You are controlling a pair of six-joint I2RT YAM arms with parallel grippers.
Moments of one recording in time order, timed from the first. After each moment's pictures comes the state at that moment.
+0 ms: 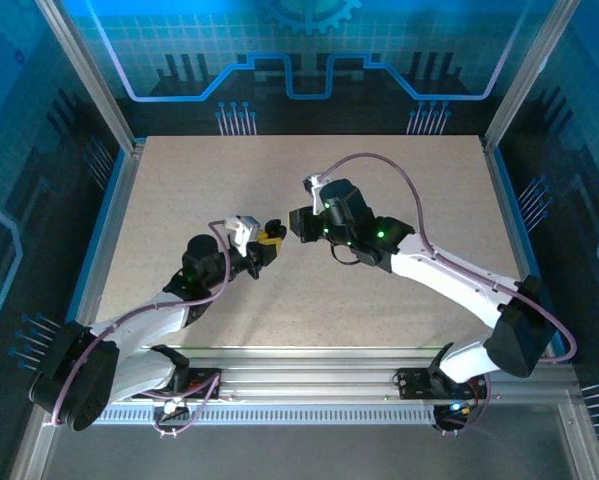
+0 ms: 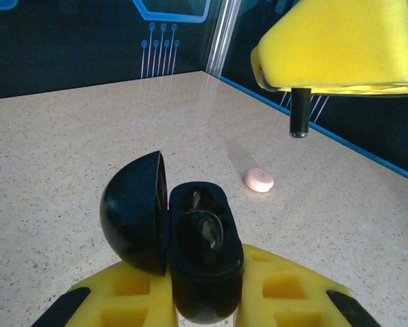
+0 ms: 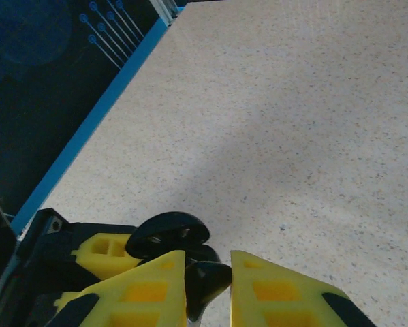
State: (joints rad) left arm -0.43 1.14 0.38 0.60 0.40 -0.17; right arm 0.80 1.44 1.21 -0.28 0.00 0.49
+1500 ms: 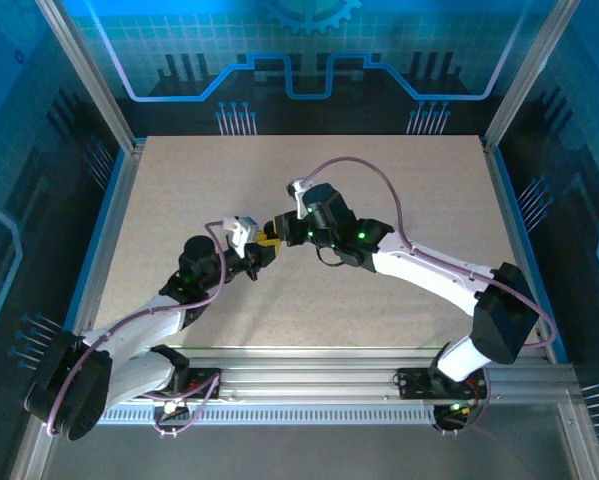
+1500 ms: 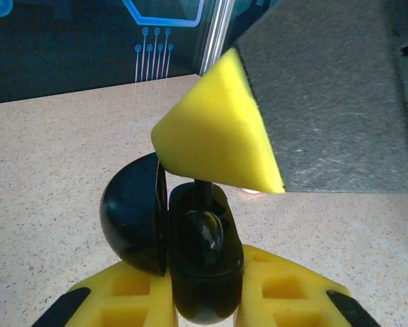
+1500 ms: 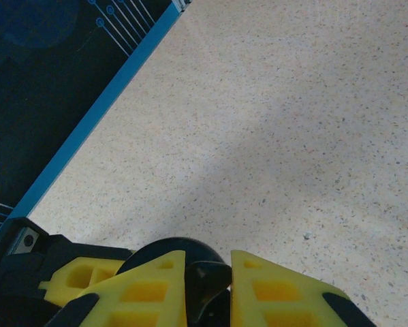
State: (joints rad) left arm -0.43 1.08 0.38 0.55 0.41 -0.17; right arm 0.84 1.55 1.23 -0.21 0.00 0.48
